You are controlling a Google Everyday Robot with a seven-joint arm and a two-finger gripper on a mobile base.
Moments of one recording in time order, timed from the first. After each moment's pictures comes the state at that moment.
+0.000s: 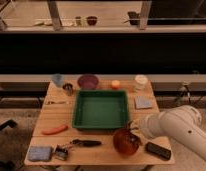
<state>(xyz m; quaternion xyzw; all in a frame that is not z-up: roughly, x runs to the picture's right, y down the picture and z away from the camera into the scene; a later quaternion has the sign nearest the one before) 0.163 0.183 0.664 -0.15 -0.19 -0.07 0.97</state>
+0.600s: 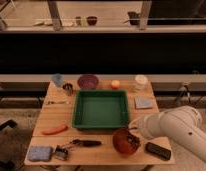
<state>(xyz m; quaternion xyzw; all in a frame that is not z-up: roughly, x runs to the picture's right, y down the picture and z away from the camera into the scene) 0.144 0.173 0.646 -0.14 -0.20 -0.08 0.97</state>
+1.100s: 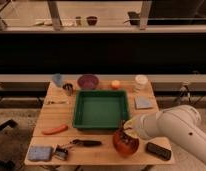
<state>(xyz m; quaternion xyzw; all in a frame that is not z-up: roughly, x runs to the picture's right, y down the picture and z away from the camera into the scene) 0.120 0.169 0.624 -0.13 -0.23 -0.10 0.96</state>
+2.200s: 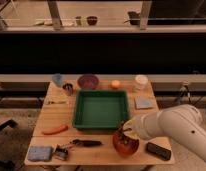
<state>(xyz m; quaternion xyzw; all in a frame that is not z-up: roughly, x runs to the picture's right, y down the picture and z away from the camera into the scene) 0.119 0.171 0.621 -0.14 -0.25 -0.10 0.95</state>
